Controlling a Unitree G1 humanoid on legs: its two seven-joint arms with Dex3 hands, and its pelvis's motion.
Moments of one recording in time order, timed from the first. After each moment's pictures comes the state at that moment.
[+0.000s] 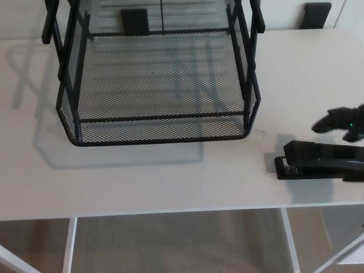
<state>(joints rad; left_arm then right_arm) 0.10 0.70 0.32 0.98 -0.10 0.14 -0.37 -0.52 -0.97 0.50 0.13 -0.24 0.28 0.71</state>
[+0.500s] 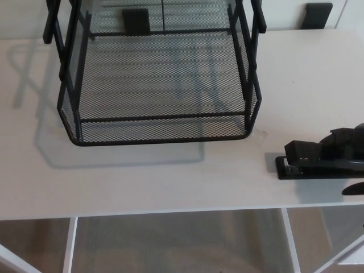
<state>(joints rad) 0.09 0.71 0.29 1.02 -0.09 0.14 -0.37 -0.48 -0.89 0.52 0.19 -0.41 0.27 0.62</state>
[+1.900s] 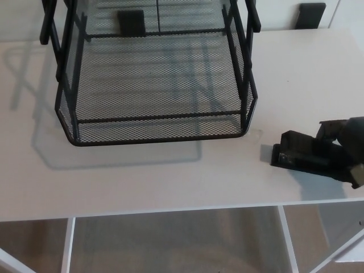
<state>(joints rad) 0.08 0.70 0.23 1.03 -0.09 0.14 -0.37 -0.36 -0.78 0.53 0.29 -0.60 0.13 -0.08</state>
